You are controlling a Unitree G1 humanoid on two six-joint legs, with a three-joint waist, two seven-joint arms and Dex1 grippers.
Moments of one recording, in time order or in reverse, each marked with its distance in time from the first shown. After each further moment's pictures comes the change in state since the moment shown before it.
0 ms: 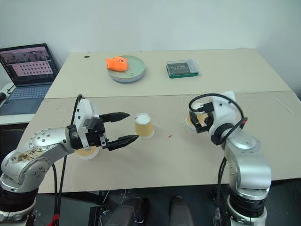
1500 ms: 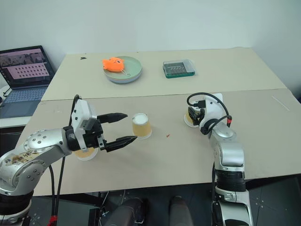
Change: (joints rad) left arm 0.022 0.026 0.023 -0.043 -0.037 0.022 0.043; right arm -0.133 0.057 0.033 0.552 0.048 -0.445 -0.090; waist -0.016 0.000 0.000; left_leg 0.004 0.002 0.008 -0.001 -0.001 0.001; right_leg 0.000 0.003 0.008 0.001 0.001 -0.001
